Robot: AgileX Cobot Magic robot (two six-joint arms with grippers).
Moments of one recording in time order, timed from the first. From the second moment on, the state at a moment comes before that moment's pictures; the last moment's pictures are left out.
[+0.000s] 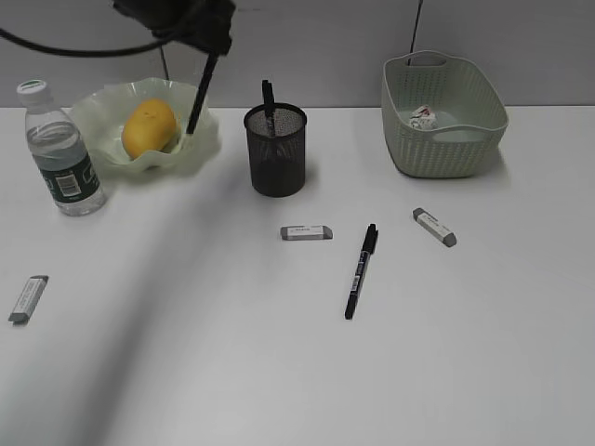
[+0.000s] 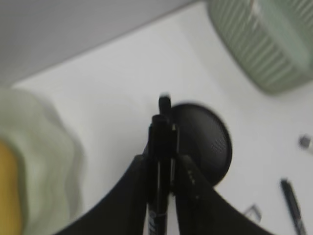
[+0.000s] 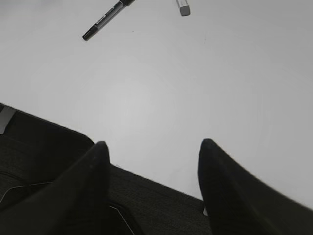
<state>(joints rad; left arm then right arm) -0.34 2.05 -1.89 -0.36 0.80 0.32 0.34 0.27 -0.51 0.06 1.04 -0.06</state>
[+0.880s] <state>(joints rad) -0.51 2.24 -1.91 -0.38 0.32 0.32 0.34 0.27 -0.51 0.06 1.04 -0.06</state>
